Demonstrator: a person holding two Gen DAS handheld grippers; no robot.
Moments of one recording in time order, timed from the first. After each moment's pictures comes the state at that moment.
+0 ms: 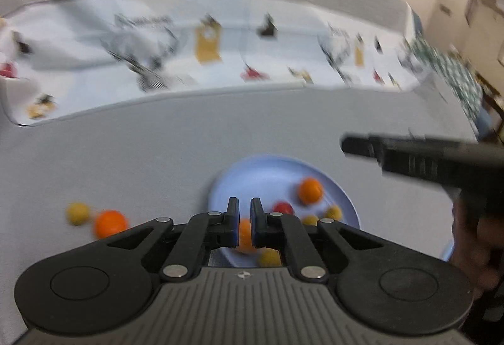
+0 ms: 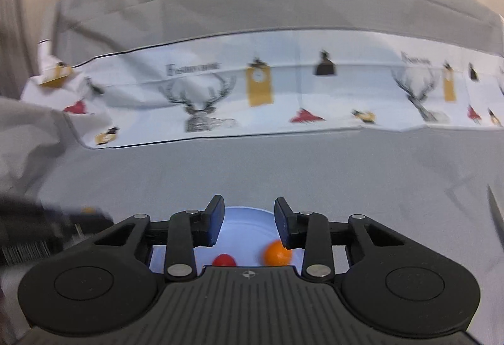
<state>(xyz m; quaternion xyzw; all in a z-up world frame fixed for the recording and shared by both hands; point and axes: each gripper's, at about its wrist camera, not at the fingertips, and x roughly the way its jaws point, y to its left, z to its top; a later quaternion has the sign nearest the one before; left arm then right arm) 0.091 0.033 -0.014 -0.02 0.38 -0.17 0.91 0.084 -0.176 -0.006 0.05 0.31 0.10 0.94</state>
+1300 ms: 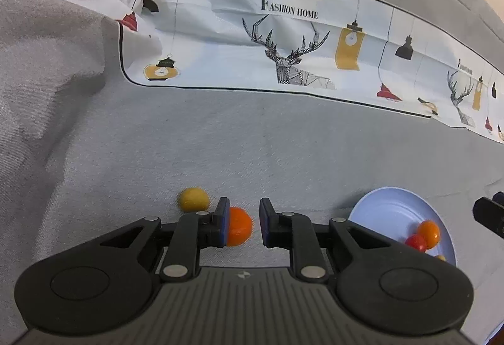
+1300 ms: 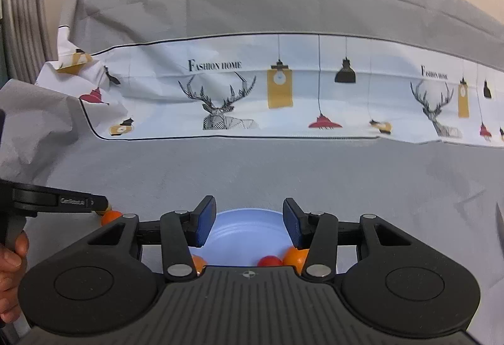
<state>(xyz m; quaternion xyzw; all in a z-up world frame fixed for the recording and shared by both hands) 0.121 0.107 -0.024 -0.07 0.40 0.06 0.91 0.075 -0.144 0.001 0.00 0.28 0.15 0.95</state>
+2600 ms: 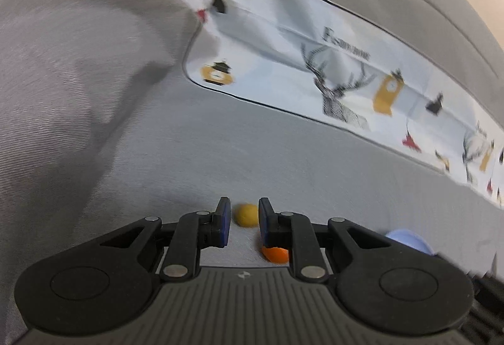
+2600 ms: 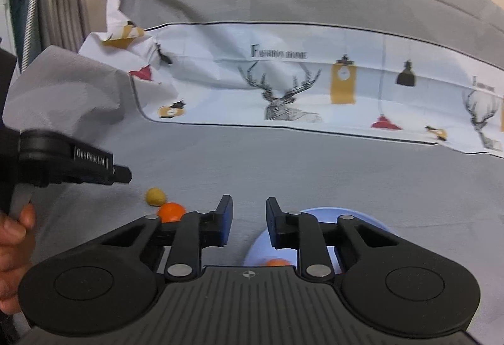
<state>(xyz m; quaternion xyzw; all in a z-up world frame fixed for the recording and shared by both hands) 0.106 0.182 -0.020 -0.19 0.38 0.11 0.90 0.075 -0.058 -0.017 -0.03 0.30 0.21 0.93</state>
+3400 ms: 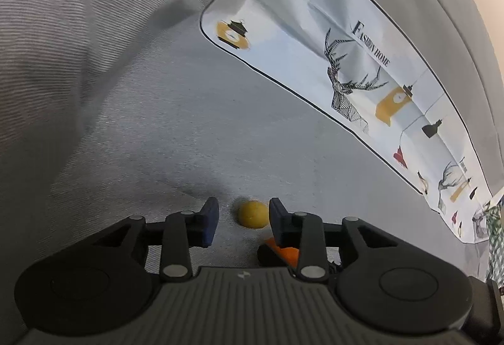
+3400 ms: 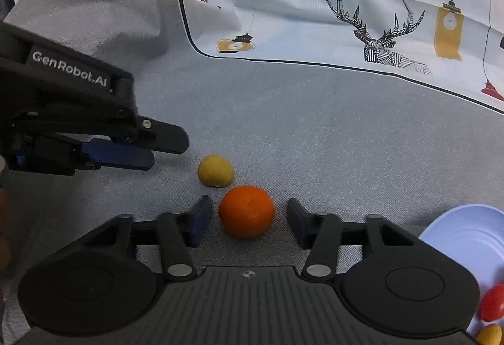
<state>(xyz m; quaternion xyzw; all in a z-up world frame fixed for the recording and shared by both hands) 0.137 0.228 -0.058 -0.31 0.43 0.06 0.85 0.143 0.033 -0.092 -0.04 0.39 0.30 0.87</state>
